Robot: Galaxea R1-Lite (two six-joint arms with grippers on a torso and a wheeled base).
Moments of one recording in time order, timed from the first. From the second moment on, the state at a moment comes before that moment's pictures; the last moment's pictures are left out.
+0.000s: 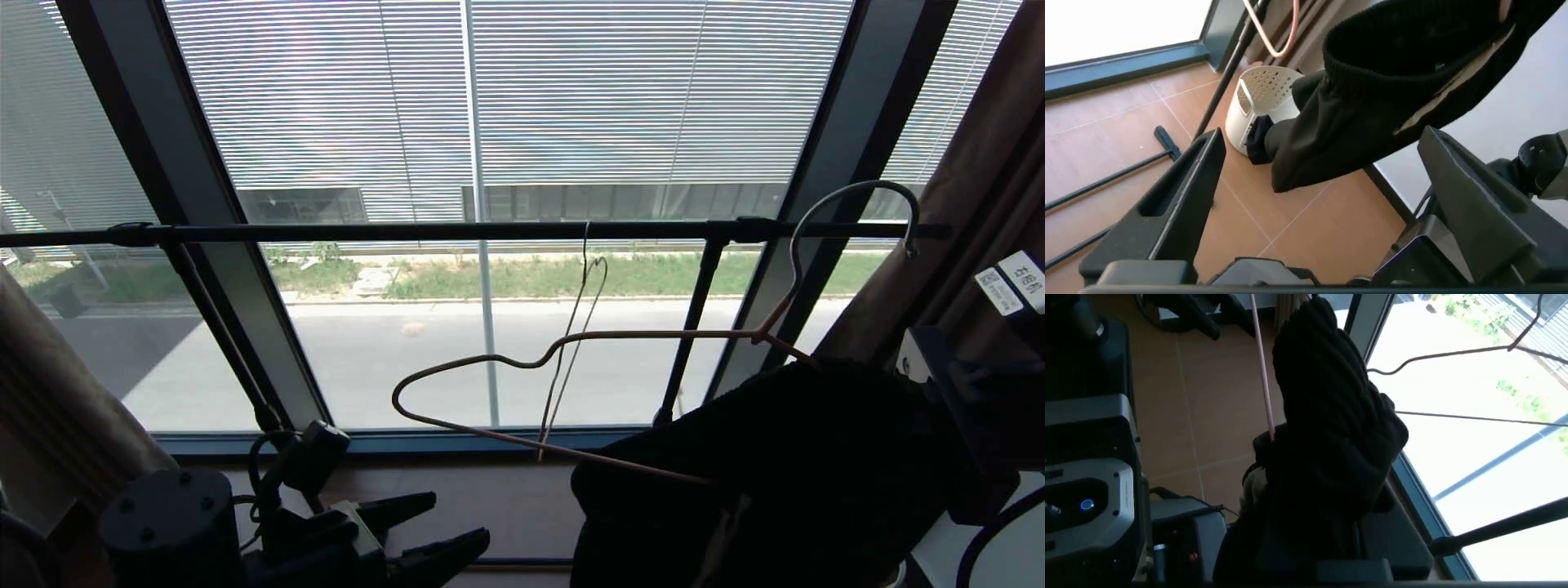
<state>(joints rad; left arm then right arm) -0.57 1.86 -0.01 -1.57 -0.40 -0.42 0.20 1.31 -0.76 -0.02 0.91 -0.54</state>
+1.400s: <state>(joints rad) -0.71 2.08 -0.23 -1.57 -0.40 -0.42 0.33 1.26 -0.72 -0.02 0.92 -0.53</state>
